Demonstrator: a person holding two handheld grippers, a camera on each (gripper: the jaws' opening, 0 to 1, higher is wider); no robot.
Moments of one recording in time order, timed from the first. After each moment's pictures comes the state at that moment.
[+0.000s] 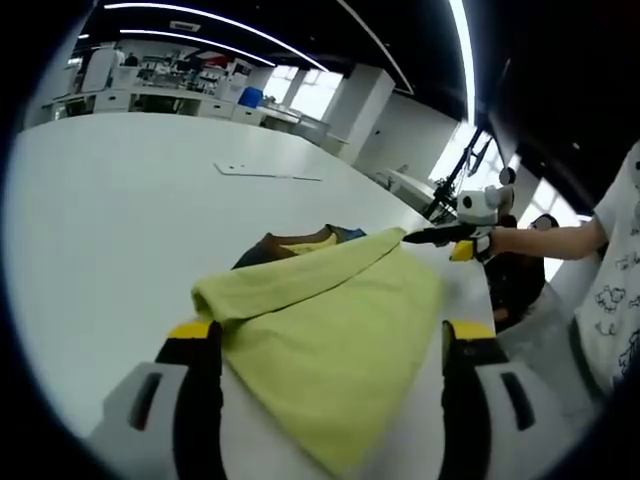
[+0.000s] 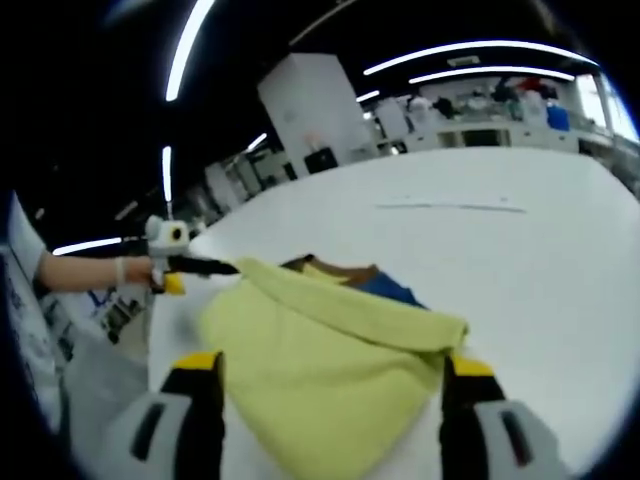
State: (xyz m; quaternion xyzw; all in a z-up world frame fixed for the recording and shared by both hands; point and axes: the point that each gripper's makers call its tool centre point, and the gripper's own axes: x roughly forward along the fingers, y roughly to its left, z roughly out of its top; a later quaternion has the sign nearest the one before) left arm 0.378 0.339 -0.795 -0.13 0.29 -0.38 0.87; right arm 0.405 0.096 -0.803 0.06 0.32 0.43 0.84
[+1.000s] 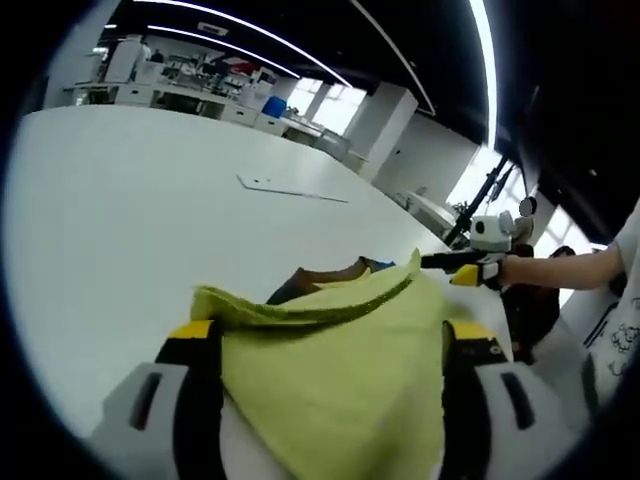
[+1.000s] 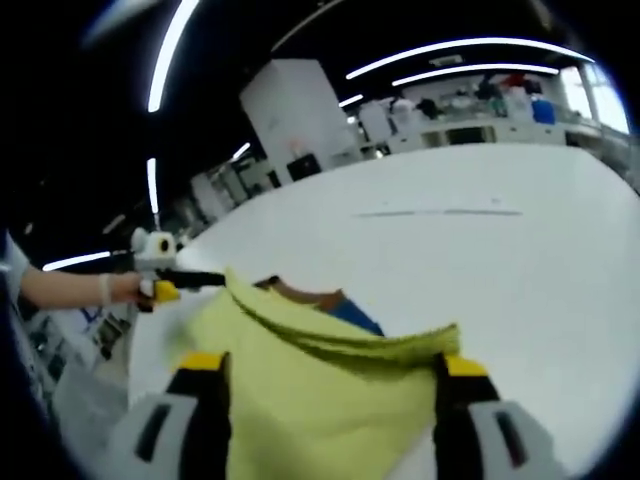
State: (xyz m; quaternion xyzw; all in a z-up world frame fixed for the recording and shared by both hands) left arm 0.435 0.336 -0.803 -0.17 0.28 -0.33 0.89; right arm 0.465 0.100 -0.818 0.07 0.33 0.40 0.85
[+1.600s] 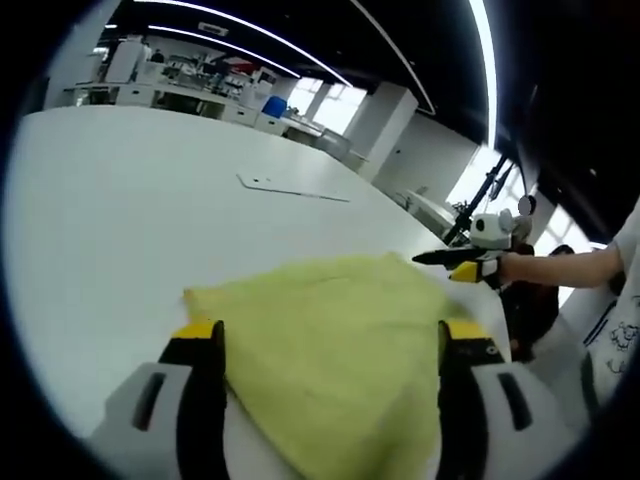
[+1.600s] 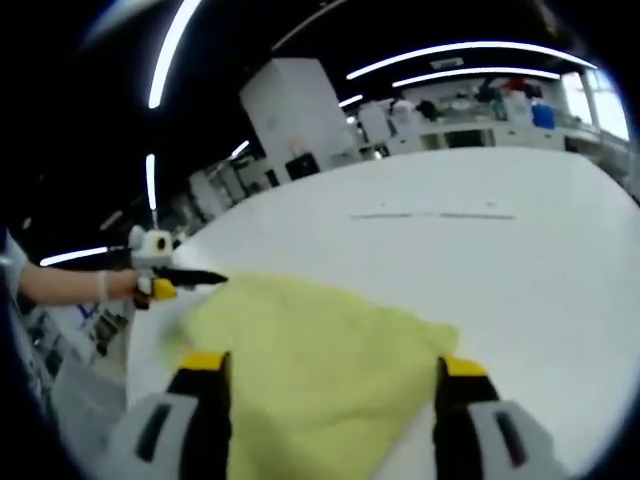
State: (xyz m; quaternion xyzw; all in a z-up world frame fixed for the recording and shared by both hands) left arm 0.419 0.339 -0.798 -0.16 0.28 -0.34 0.89; right arm 0.453 0.093 -0.807 0.06 0.32 0.40 0.86
